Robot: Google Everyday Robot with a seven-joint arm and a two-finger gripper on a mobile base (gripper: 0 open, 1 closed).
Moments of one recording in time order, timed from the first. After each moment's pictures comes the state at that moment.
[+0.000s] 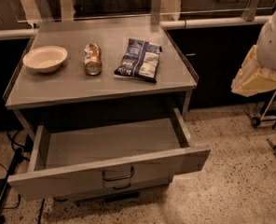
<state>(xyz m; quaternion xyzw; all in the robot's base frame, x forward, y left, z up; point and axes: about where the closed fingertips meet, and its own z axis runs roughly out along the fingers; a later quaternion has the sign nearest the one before) 0.438 -0.217 0.976 -0.60 0.78 -0.03 0.16</state>
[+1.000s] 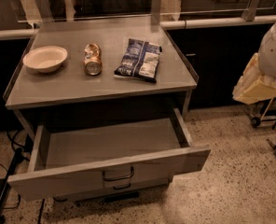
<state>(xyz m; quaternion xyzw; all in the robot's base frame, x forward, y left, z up) 0.433 -0.219 0.966 -0.60 0.78 -0.03 0.16</state>
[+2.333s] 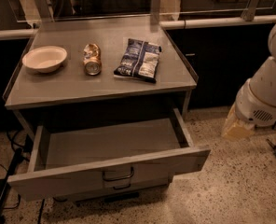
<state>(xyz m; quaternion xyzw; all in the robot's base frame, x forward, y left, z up) 0.447 -0.246 0.826 -0.57 0.82 0.03 0.09</state>
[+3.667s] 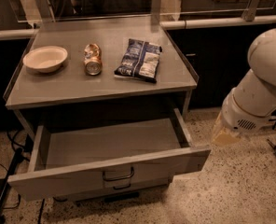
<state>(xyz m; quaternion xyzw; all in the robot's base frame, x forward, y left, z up) 0.447 -0.224 0.801 -0.59 0.80 0.02 0.09</state>
